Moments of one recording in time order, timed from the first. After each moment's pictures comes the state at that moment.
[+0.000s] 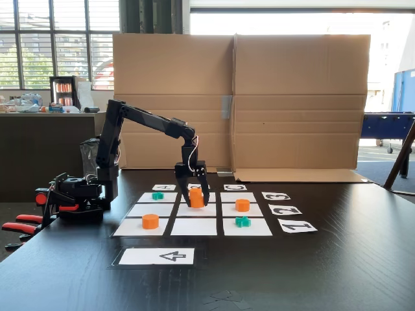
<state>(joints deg) -3.9 73.7 93.4 70.9 88.7</state>
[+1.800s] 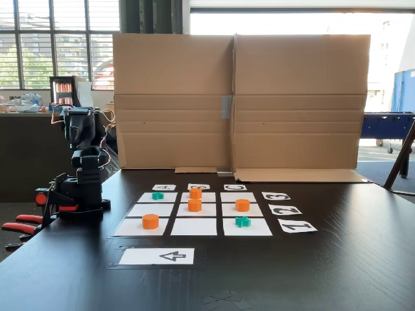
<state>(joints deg) 80.5 174.7 147.9 39.0 83.7</state>
